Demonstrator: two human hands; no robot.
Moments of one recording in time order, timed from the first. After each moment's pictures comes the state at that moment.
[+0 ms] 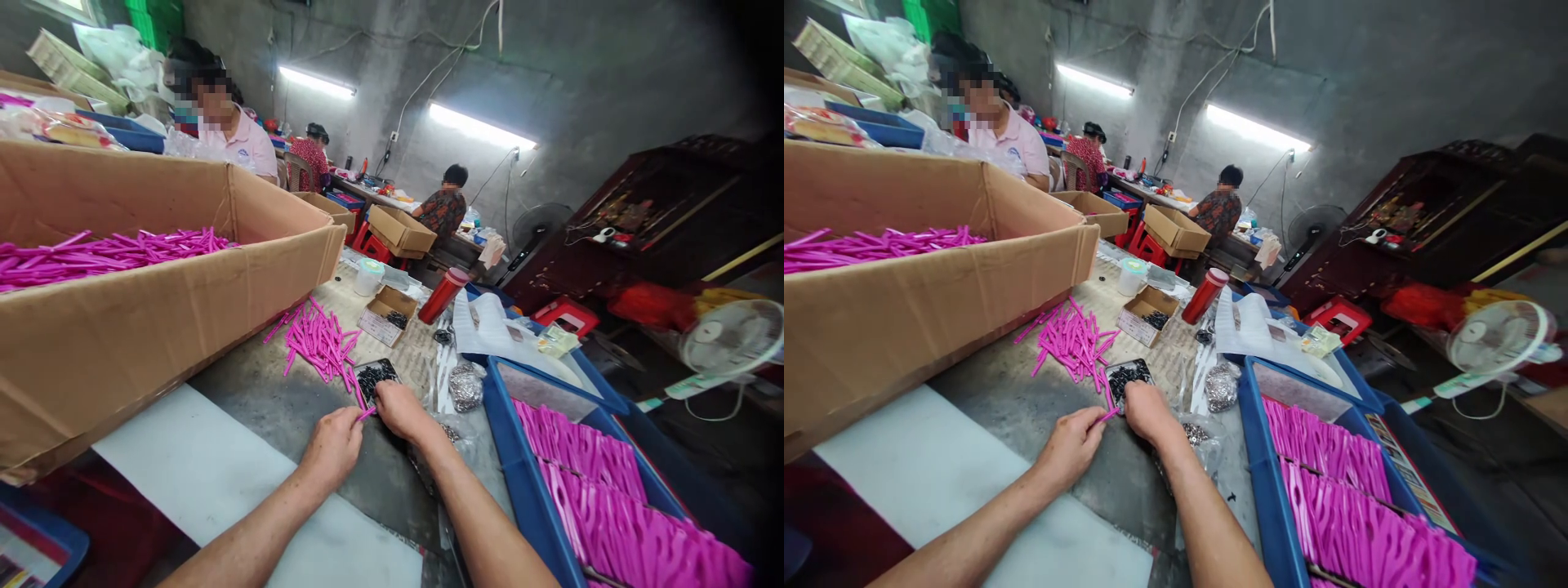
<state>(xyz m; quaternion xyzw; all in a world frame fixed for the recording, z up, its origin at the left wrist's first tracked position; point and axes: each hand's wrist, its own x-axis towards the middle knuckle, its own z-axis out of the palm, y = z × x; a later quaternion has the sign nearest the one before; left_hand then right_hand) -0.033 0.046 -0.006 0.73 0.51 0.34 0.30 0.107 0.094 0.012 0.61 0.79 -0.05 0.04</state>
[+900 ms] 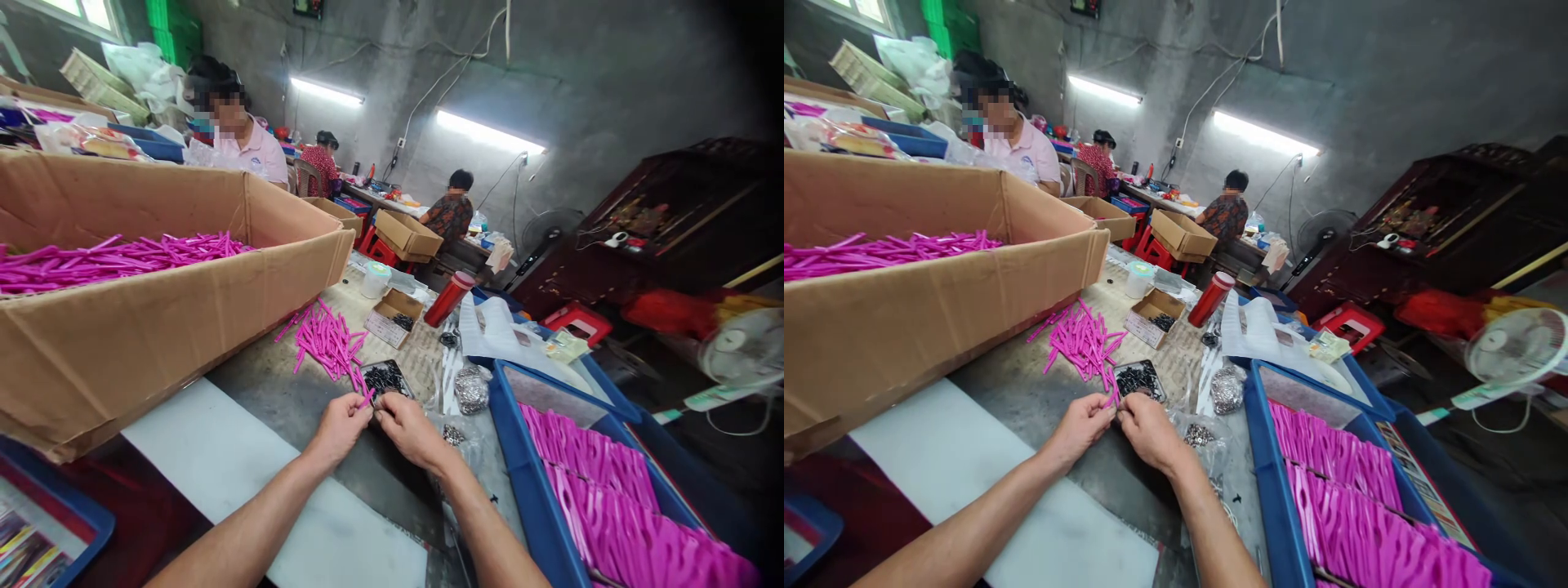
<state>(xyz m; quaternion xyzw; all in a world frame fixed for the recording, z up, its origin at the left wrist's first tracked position) -0.029 0.058 -0.009 0.48 0.43 0.45 0.61 0.099 0.055 0.033 0.53 0.81 -0.18 -0.16</state>
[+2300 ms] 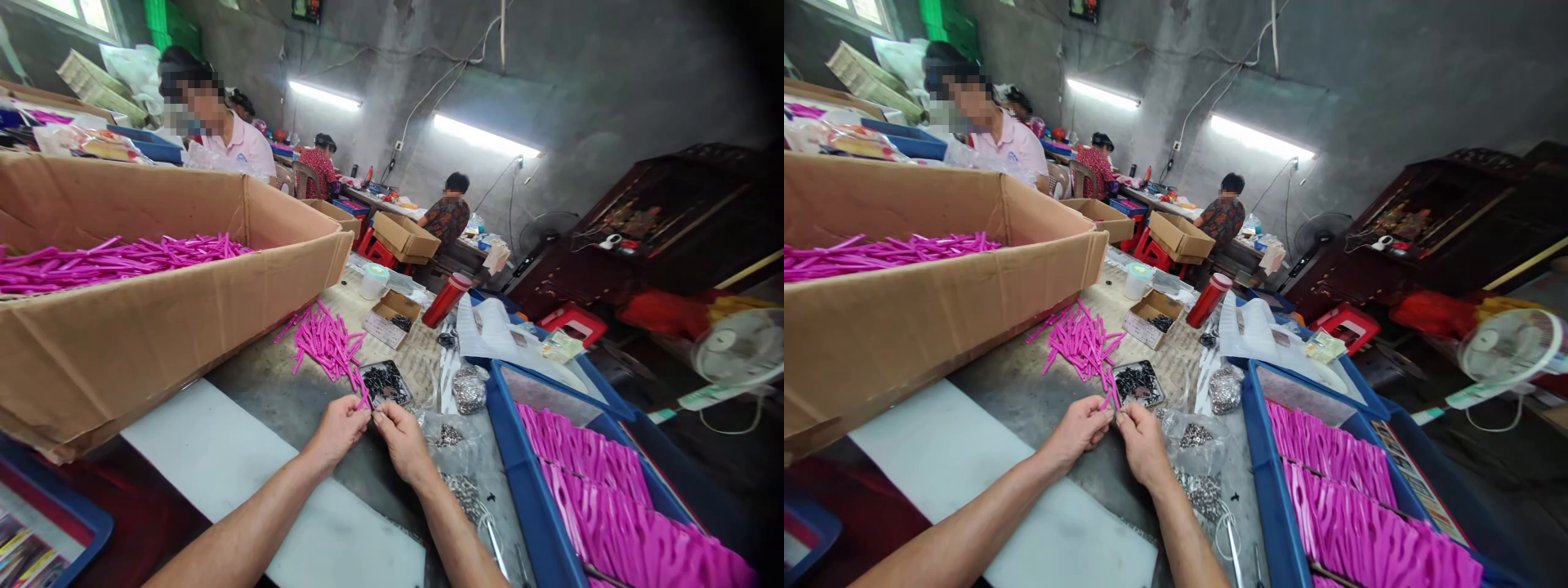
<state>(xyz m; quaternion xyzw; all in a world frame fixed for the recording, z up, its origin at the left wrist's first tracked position) -0.030 0.053 -0.001 0.42 0.40 0.45 0.68 0.092 0.041 -0.005 0.55 0.64 -0.37 -0.39</state>
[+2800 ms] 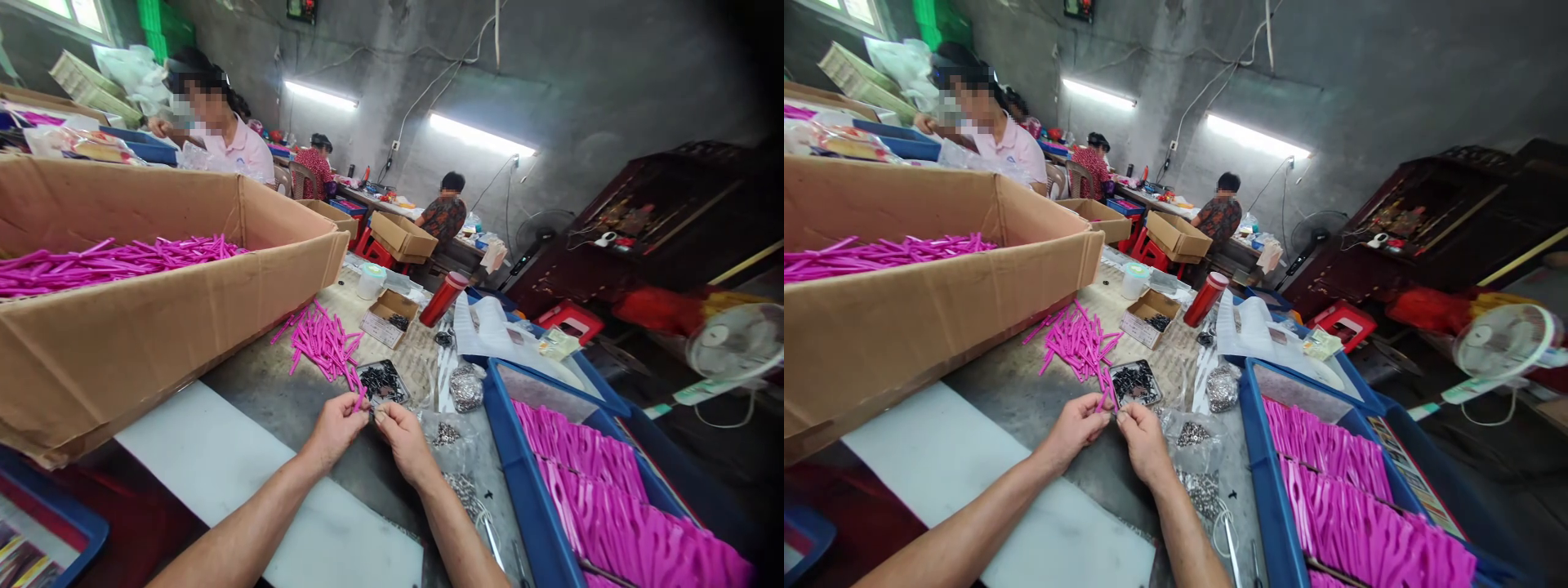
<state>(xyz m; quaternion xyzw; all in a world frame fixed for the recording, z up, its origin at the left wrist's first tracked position) -0.031 0.055 -0.003 0.47 0.39 0.46 0.65 0.095 0.041 -0.003 0.51 0.56 -0.47 -0.44</state>
